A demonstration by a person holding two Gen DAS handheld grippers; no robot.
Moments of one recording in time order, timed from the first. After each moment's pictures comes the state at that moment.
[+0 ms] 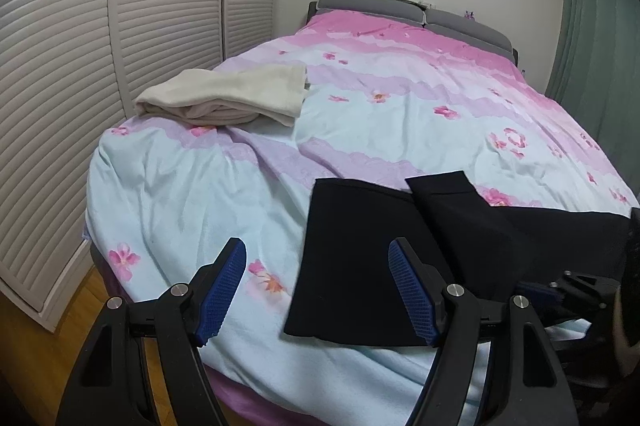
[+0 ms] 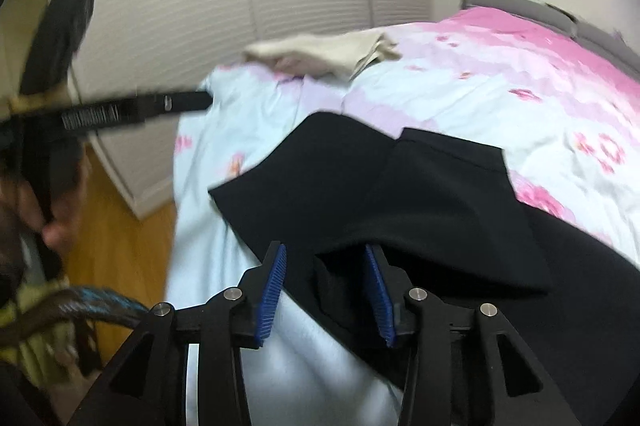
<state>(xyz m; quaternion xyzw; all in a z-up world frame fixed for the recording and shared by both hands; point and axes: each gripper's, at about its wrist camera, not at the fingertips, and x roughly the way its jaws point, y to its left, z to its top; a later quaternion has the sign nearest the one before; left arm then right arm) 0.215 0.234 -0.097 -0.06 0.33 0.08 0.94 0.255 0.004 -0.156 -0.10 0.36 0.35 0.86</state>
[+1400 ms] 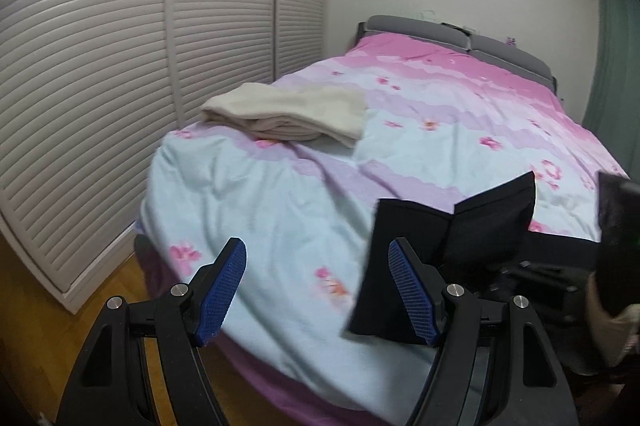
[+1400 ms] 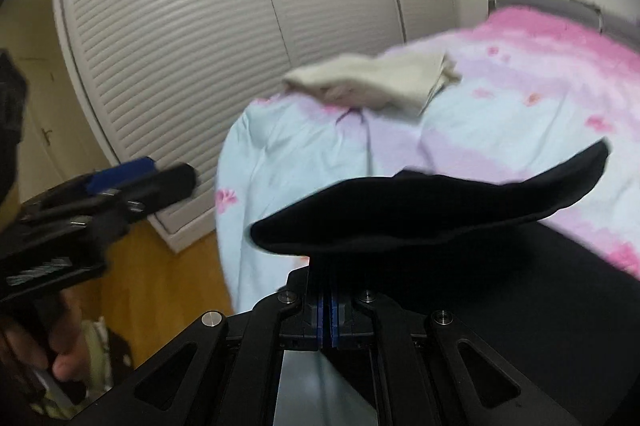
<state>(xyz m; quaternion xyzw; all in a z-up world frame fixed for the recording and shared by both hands) 0.178 0.275 -0.084 -0.07 0.30 0.17 0.94 0.295 0.137 -0.158 -0.04 0.37 0.41 0.83</state>
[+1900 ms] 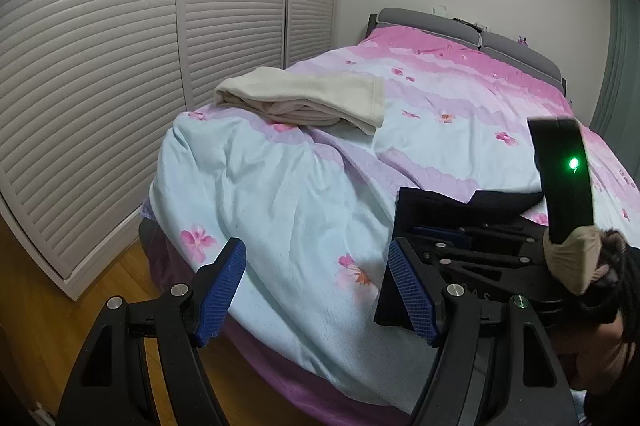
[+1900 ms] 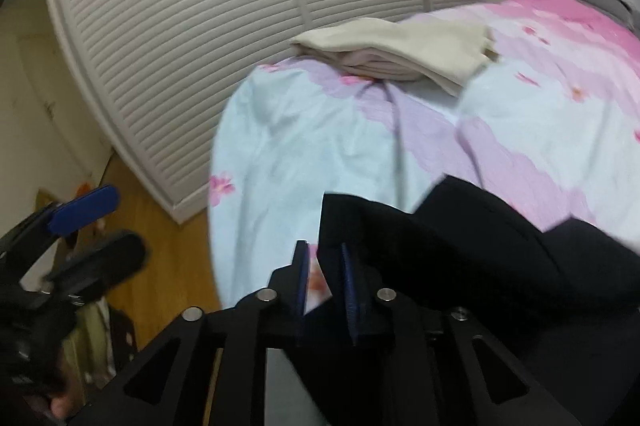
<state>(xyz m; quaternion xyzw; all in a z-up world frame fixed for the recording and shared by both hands) 0.176 0.291 -0.099 -0.09 0.31 0.18 0.93 0.322 0.189 -0.165 -0.11 0.40 0.44 0.80</state>
